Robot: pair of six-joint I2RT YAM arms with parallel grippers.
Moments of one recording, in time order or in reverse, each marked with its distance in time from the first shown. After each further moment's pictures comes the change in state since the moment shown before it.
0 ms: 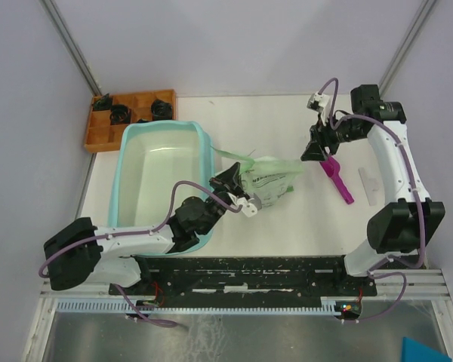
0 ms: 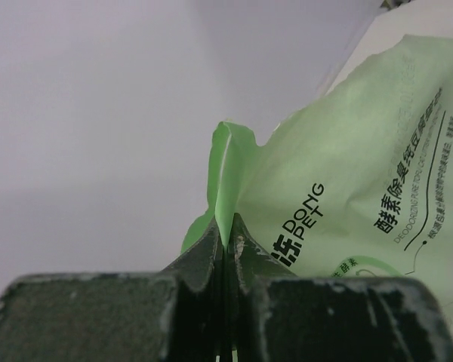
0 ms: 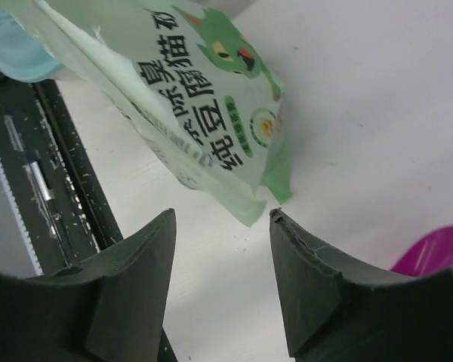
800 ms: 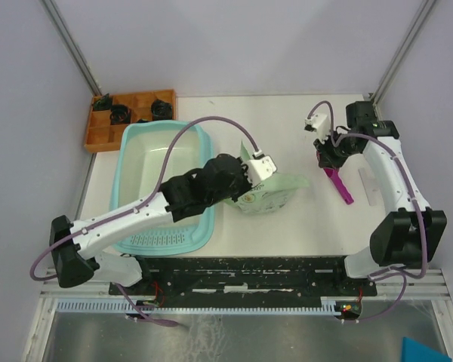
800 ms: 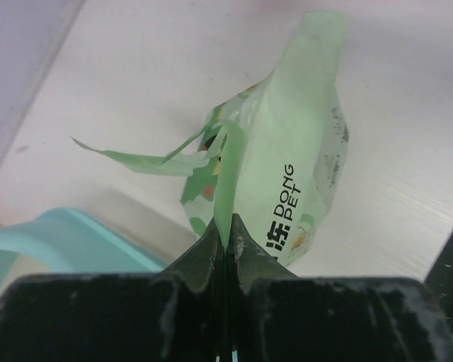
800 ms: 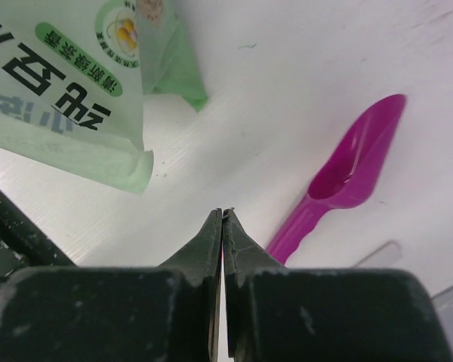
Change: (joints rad) left arm 0.072 0.073 0.735 -1.411 0.276 -0.827; right arm 0.013 -0.029 -0.198 0.088 0.356 -0.077
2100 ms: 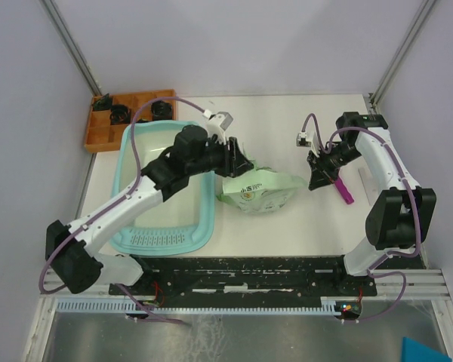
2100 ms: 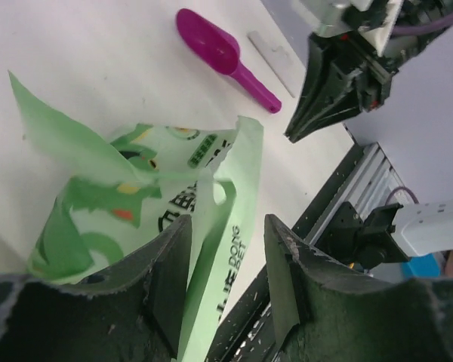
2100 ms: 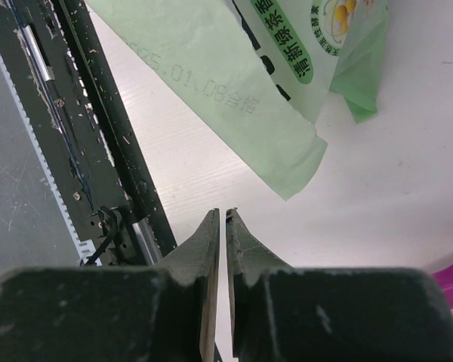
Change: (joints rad) left arm 0.302 -0.066 -0.162 0.248 0.388 -0.739; right arm 0.008 0.102 0.038 -0.357 -0.254 -0.273
